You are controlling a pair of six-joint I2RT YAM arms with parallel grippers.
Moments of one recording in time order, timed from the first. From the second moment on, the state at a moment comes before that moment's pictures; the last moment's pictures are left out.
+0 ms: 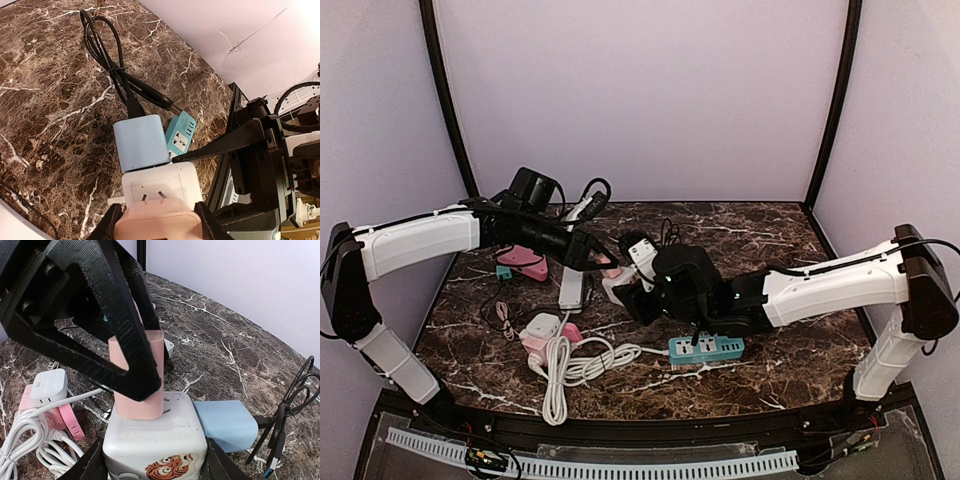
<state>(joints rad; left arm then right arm) -0.59 1.55 1.22 -0.44 0.67 -0.15 1.21 1.66 1.08 0.11 0.42 0.16</state>
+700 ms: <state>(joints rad) -0.52 1.55 1.22 -0.46 0.59 -0.11 1.22 1.75 1.17 -0.20 0.59 0.17</state>
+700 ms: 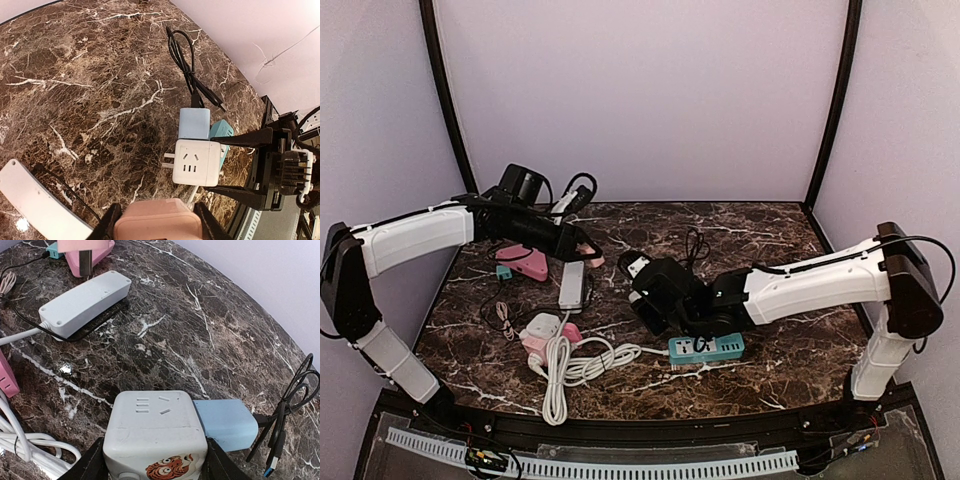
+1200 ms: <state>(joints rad) -0.49 1.56 1.22 -0.50 0.47 -0.10 1.19 1.61 1.09 -0.15 0.55 0.25</state>
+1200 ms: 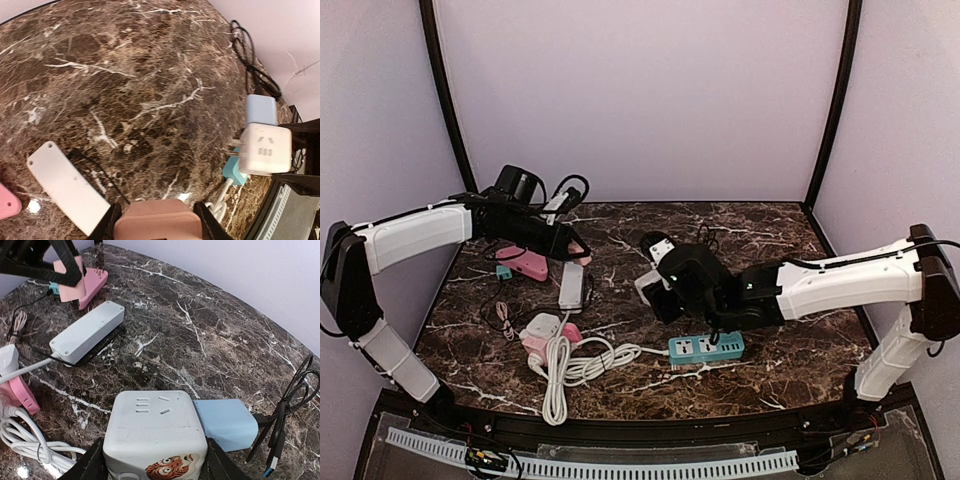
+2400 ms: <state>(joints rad) -0.30 1.81 1.32 -0.70 0.19 -0.10 1.16 1.49 0.97 -0.03 0.53 0.29</state>
